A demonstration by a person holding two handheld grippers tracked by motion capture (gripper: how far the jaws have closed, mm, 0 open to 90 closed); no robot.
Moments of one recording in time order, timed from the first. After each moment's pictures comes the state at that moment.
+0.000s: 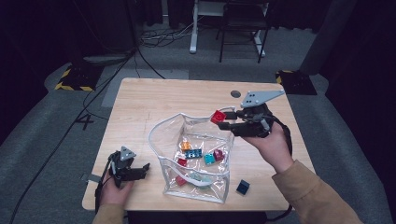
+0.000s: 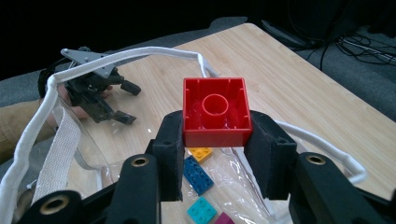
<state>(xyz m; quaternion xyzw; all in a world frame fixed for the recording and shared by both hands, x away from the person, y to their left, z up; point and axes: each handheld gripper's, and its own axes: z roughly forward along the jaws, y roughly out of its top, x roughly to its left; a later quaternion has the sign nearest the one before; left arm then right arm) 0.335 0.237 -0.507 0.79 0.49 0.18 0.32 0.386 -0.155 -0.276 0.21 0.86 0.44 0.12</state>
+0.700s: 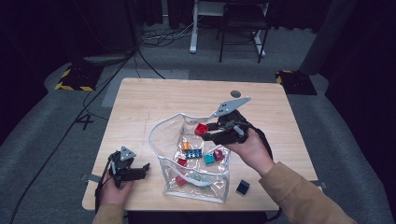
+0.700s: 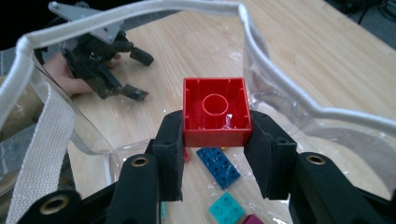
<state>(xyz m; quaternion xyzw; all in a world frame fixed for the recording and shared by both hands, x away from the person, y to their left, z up) 0.335 0.237 -0.507 0.79 0.49 0.18 0.32 0.394 -0.112 -0.317 0.21 0.90 0.39 0.07</state>
